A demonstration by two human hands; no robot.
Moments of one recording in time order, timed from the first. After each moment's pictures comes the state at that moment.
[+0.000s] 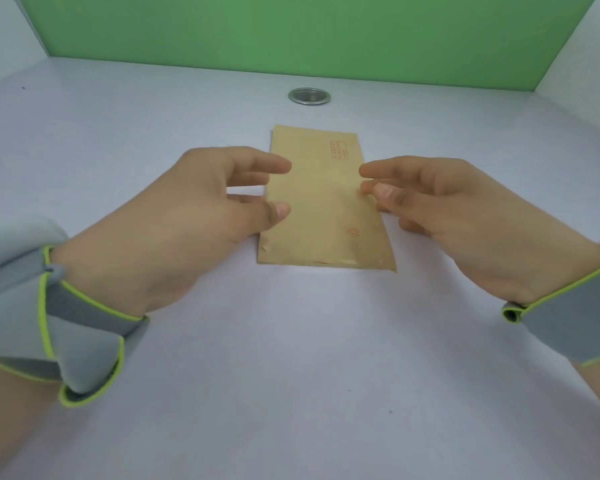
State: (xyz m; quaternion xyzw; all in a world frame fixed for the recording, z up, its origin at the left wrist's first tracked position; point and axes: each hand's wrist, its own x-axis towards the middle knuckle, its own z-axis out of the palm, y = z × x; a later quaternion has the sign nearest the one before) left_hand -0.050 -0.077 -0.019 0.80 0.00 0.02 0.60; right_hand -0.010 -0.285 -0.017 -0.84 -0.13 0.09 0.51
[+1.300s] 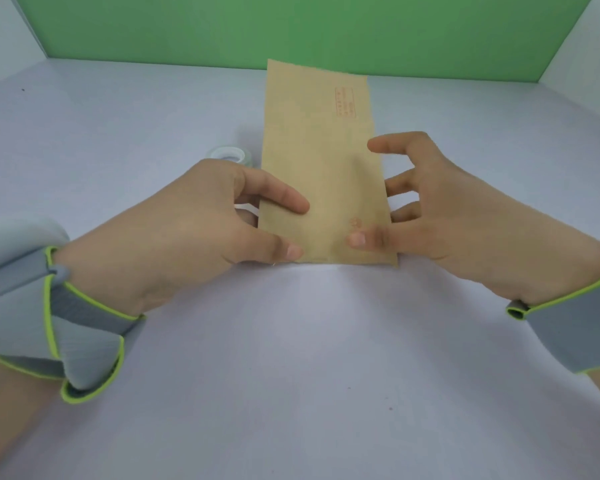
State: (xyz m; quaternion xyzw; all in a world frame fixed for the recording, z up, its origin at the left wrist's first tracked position) left_hand -0.052 -0.077 -0.016 0.83 -0.02 -0.08 0.56; right_hand -0.019 -0.283 -0.011 -0.86 -0.16 0.13 0.47
